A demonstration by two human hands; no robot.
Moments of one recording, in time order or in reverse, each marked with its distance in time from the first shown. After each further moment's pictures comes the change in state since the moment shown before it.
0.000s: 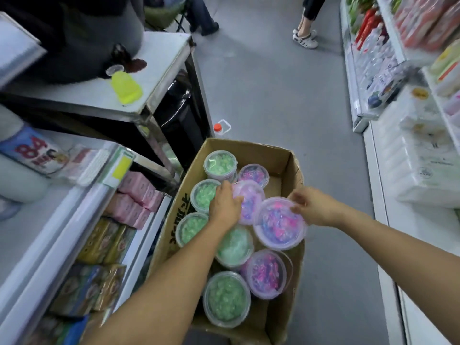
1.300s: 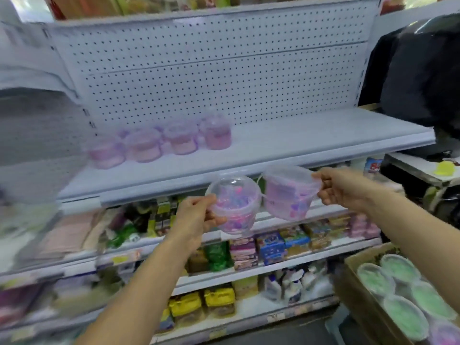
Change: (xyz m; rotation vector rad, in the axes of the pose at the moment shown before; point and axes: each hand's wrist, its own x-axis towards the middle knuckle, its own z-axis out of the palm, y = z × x) left_hand -0.706 -0.110 -0.313 -1.138 1.163 -0.413; right_hand -0.434 -0.391 0.131 0.569 -0.595 -0.586
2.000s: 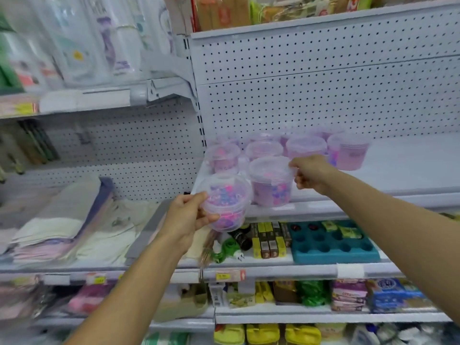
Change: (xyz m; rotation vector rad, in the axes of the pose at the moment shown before) left_hand 0.082 0.096 -0.314 -0.077 0.254 0.099; right_hand 0.088 -0.066 0.393 -0.168 -0.097 -0.129
